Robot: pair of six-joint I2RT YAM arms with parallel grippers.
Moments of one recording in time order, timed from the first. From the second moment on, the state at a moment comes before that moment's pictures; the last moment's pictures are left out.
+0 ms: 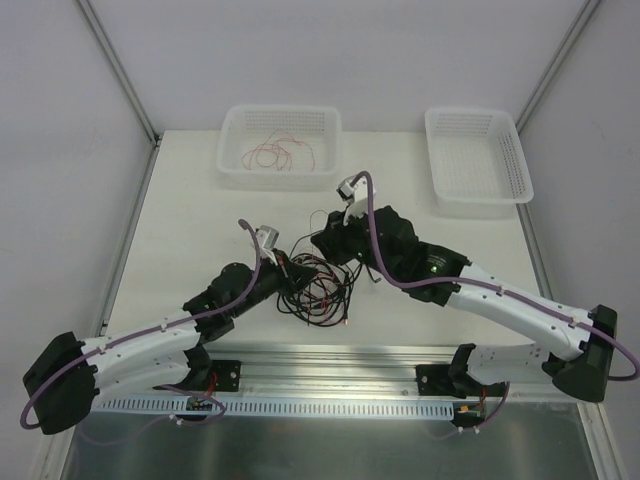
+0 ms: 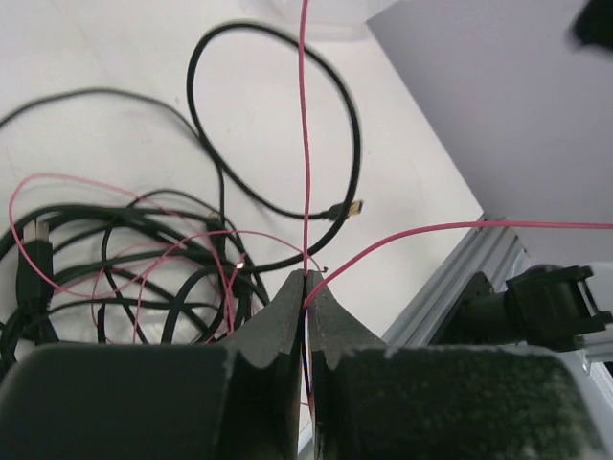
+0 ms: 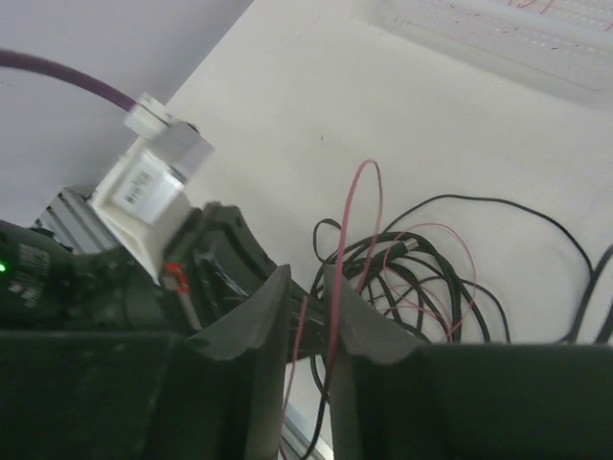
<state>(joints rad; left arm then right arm) -0.88 0.92 0.29 0.49 -0.04 -0.66 1.08 1.23 1.14 -0.22 0.21 0.42</state>
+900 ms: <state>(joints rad) -0.74 1.03 1.22 -0.16 -0.17 -0.25 1.09 0.55 1.06 -0.65 0.06 0.23</state>
